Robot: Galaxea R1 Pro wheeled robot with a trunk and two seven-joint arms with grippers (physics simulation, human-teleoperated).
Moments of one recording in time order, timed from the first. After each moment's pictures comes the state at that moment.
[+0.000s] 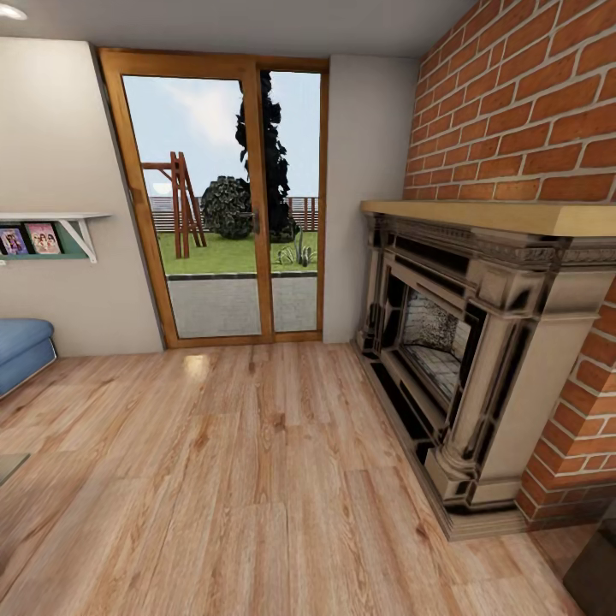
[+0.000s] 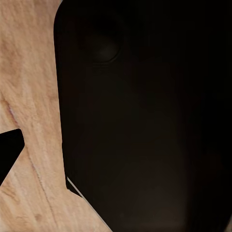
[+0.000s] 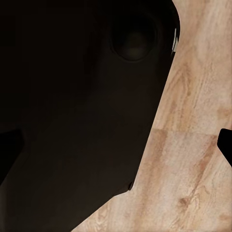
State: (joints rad) left arm 0.00 -0.01 0.02 0.00 0.01 0.00 0.00; right arm 0.00 0.00 0.23 0.00 0.00 0.00 0.00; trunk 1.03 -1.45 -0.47
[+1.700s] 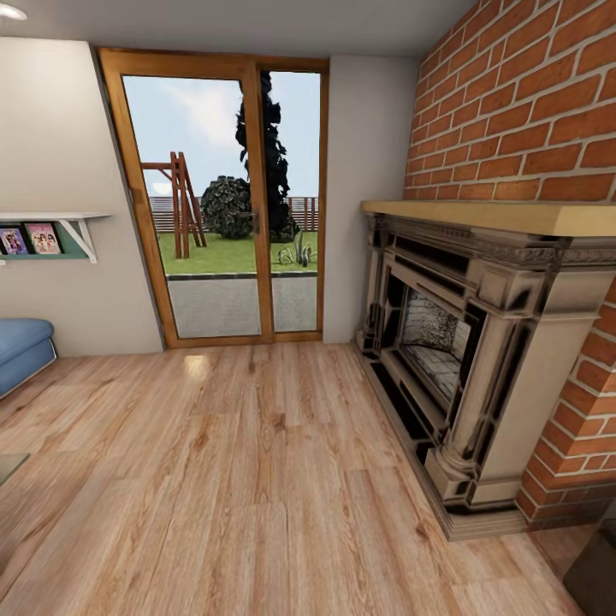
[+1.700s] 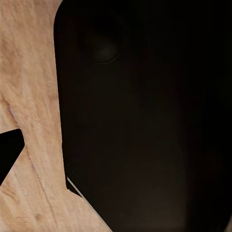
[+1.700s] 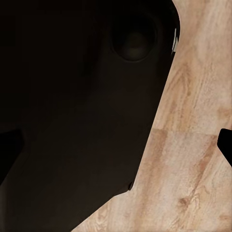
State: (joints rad) left arm 0.00 -0.01 0.02 0.00 0.01 0.00 0.00; right arm 0.00 0.00 0.23 0.00 0.00 0.00 0.00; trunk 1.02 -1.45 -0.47
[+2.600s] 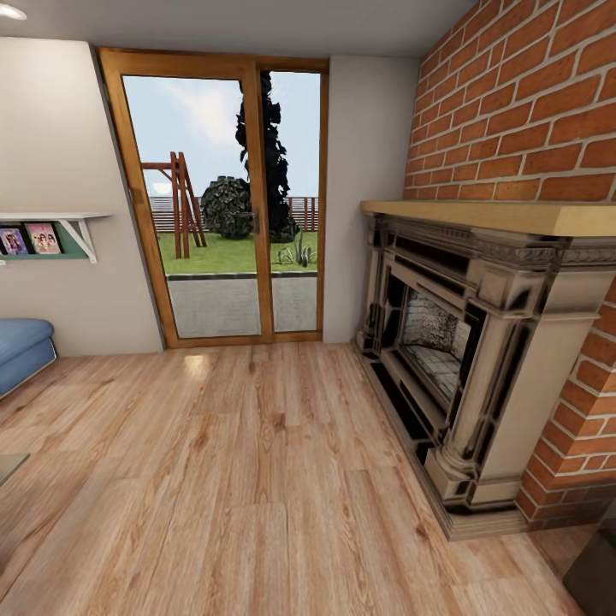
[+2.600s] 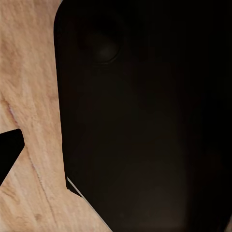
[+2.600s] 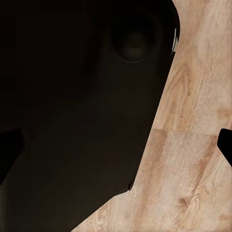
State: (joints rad) left arm 0.00 -0.01 0.02 0.00 0.01 0.00 0.00; right arm 0.00 0.00 0.23 0.00 0.00 0.00 0.00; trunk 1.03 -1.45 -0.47
